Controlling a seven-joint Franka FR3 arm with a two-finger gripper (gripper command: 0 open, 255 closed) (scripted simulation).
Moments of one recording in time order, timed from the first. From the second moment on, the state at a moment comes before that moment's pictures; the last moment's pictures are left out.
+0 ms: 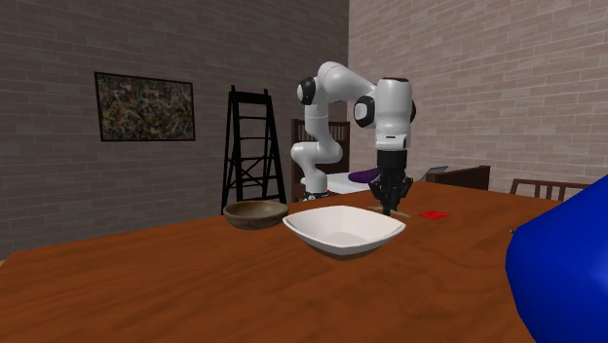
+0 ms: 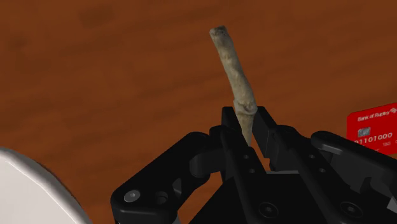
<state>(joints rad) 0.36 0.36 0.39 -1.76 -0.12 2.07 -0.03</state>
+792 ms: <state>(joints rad) 0.35 0.30 0.40 -1.67 -0.10 1.93 -0.04</state>
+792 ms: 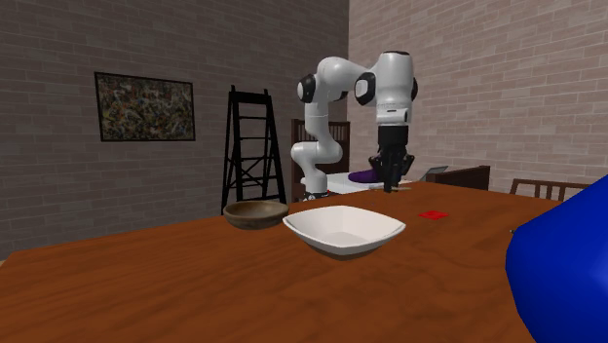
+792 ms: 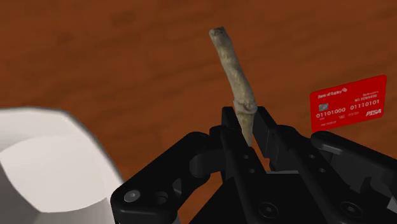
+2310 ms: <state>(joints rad) 0.14 0.29 0.28 -1.59 -0.07 1.84 -0.39</state>
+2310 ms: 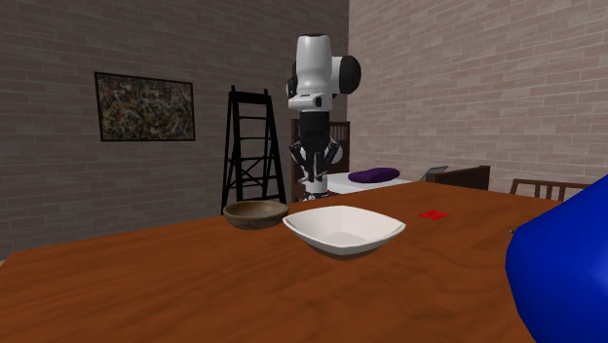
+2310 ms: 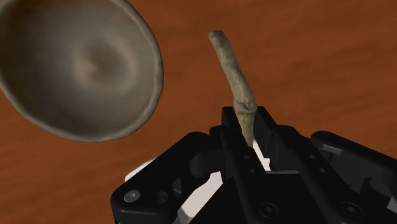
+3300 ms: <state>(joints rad) 0.01 0.43 0.20 -1.44 -0.08 1.83 -0.60</state>
